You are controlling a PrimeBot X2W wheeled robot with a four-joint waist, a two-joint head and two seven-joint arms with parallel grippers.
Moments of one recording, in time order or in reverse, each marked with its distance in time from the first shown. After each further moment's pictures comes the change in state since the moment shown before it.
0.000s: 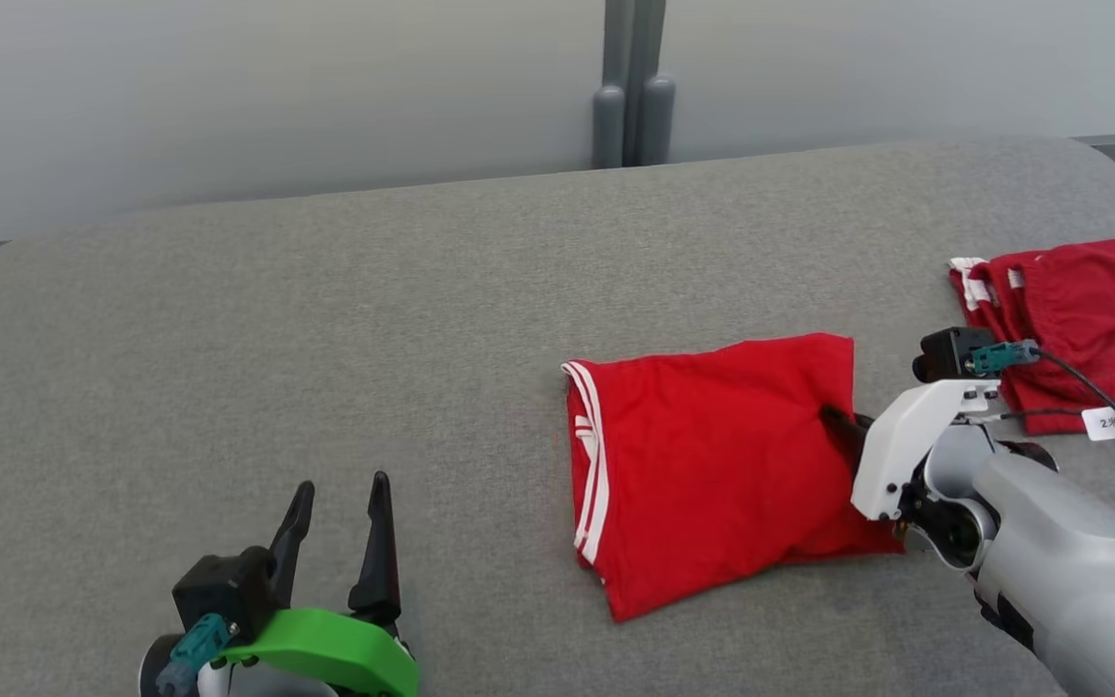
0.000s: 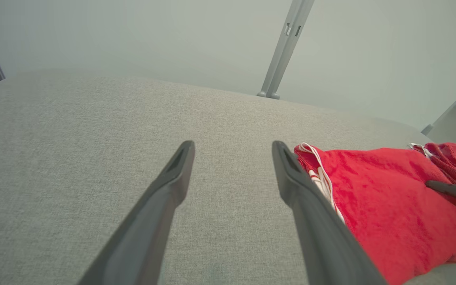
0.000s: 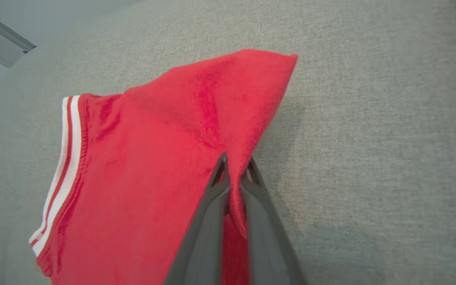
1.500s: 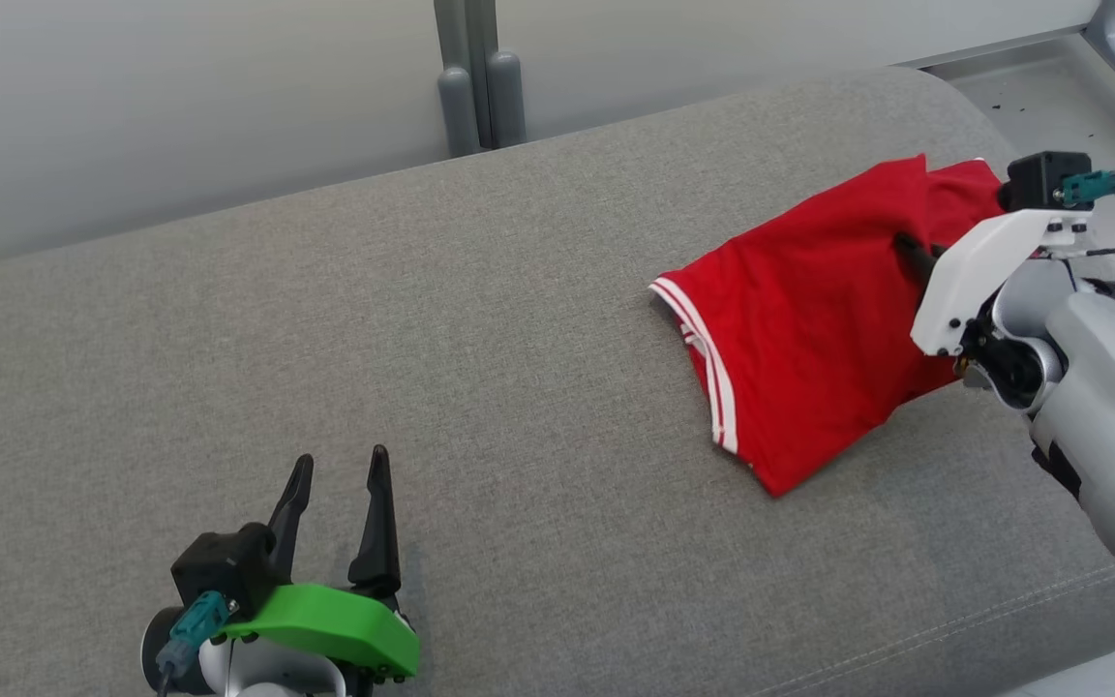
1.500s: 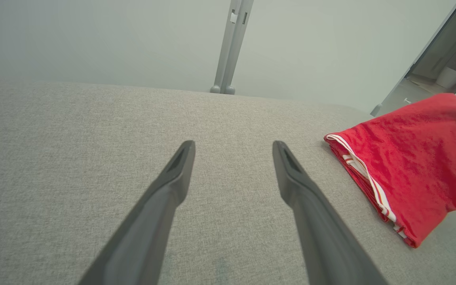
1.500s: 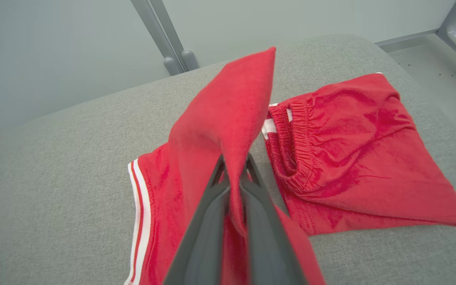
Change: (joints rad) left arm -0.050 -0.023 0.005 0.049 -0.005 -0.025 -0.033; right arm -0.219 -0.031 -0.153 0.072 -0.141 0.000 0.049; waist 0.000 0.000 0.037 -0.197
